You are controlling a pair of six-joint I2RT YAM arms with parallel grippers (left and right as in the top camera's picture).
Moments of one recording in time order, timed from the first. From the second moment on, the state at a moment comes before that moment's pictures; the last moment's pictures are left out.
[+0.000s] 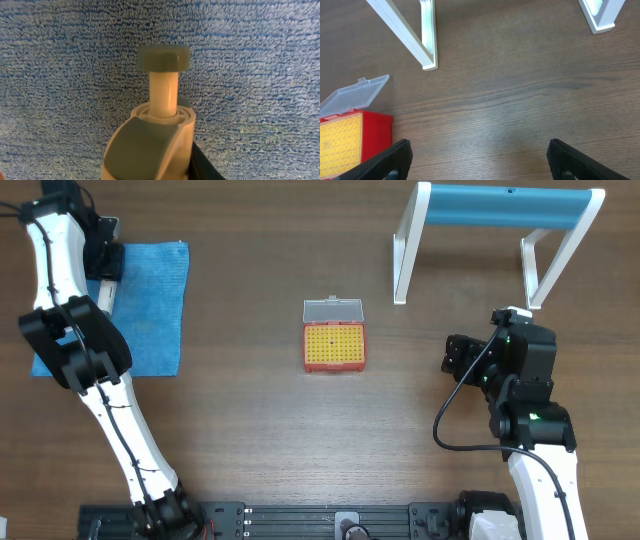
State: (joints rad) left arm 0.39 2.60 2.41 -1.24 -0.06 0.36; right arm -0.08 0.96 0.67 -0.49 -0.11 0.22
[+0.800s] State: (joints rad) left arm 0.39 2.60 2.41 -1.25 -0.05 0.36; right arm -0.08 0.96 0.67 -0.49 -0.11 0.22
